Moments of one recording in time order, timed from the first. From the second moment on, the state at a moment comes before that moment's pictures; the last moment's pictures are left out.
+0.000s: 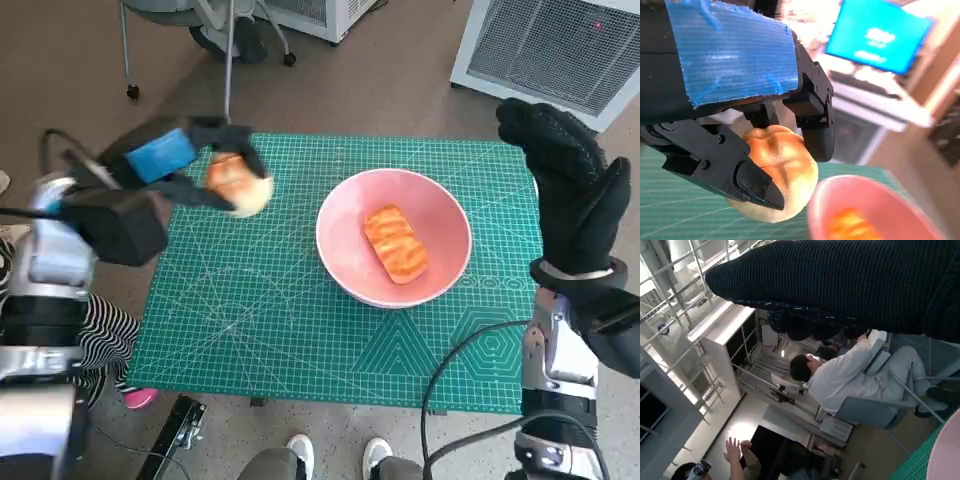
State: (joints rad) left arm -0.87 0.57 -0.11 0.51 0.19 -0.45 -0.53; right arm -0.54 -0.23 -0.19 0.30 0.27 -0.57 0.36
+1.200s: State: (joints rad) left arm -1.06 0.26 -0.35 0.92 0.35 -0.54 -0.52; right arm -0.53 -0.25 -0.21 0.27 0.28 -0.56 0.37
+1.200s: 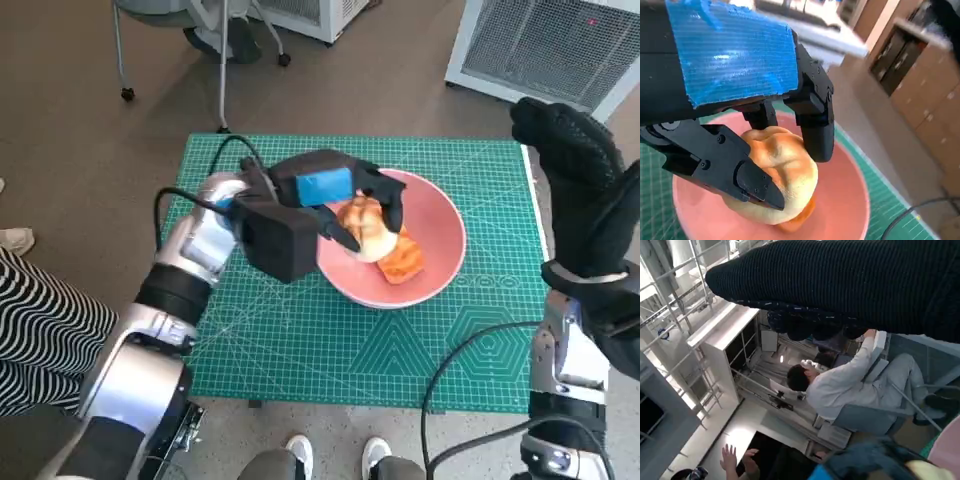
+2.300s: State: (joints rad) left arm -0.94 0.21 -0.06 0.75 -0.03 -0.52 -0.60; right arm -0.55 -0.22 -0.19 0.27 0.27 -0.53 0.35
